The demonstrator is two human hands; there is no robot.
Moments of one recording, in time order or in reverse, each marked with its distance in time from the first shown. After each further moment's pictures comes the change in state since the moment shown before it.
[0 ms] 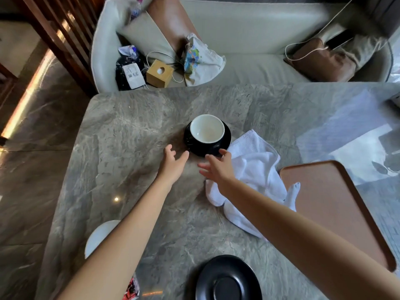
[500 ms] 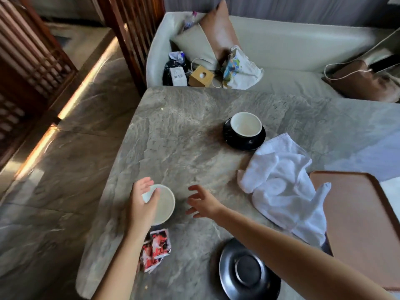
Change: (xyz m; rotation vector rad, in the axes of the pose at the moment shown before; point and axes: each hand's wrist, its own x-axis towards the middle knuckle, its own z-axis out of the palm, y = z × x) left_hand -0.157 -0.103 -0.124 -0.116 0.466 0.132; right_hand -0.104 0.108 0.054 -0.644 -0.546 0.173
